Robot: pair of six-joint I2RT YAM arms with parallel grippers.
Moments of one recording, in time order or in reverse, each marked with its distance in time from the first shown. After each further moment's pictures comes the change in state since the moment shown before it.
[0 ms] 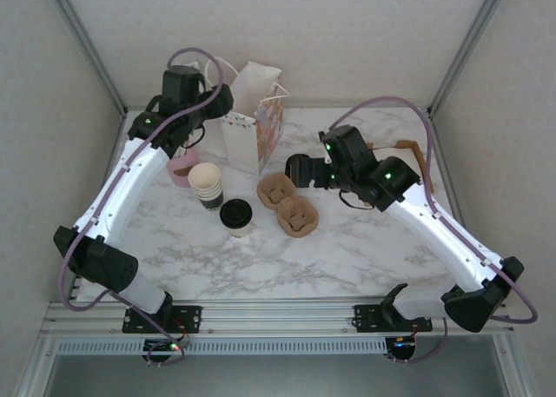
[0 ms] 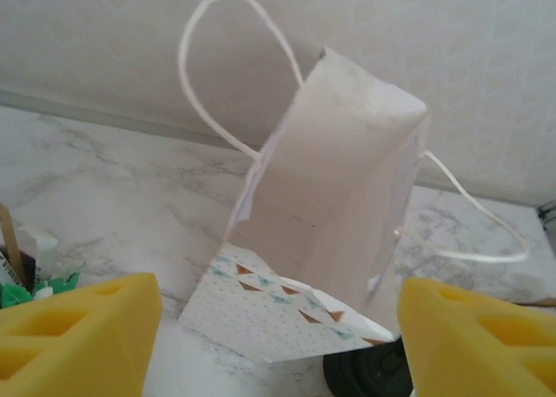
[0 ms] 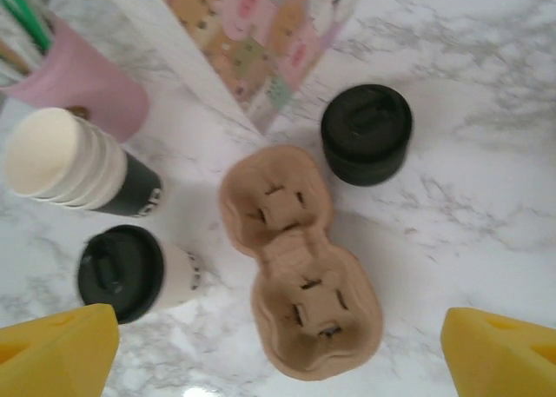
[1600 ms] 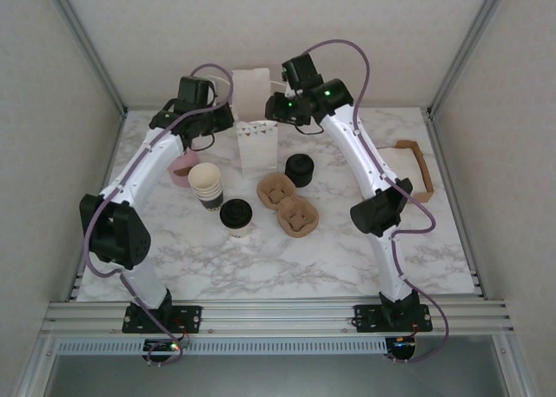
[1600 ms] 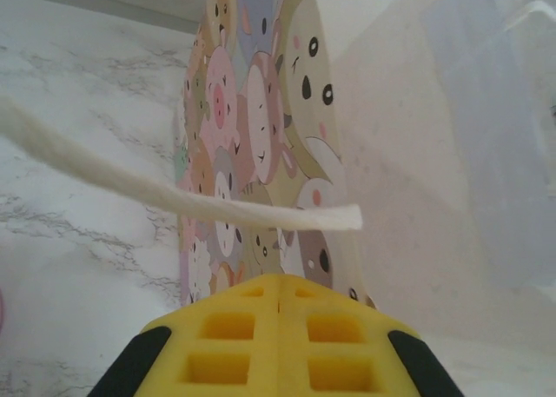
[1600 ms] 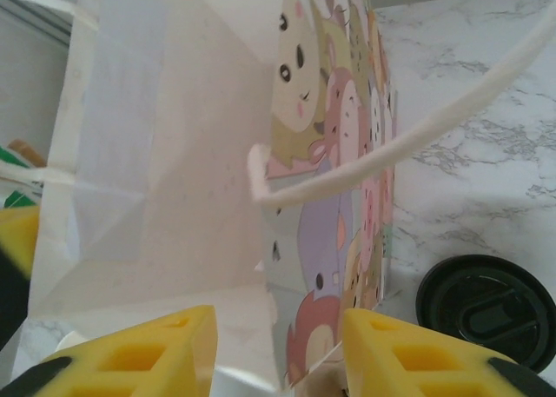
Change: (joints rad) left arm 0.044 0.167 -0.068 0.056 0.262 -0.013; right arm -0.157 0.930 1.133 -0.246 -0.201 0.030
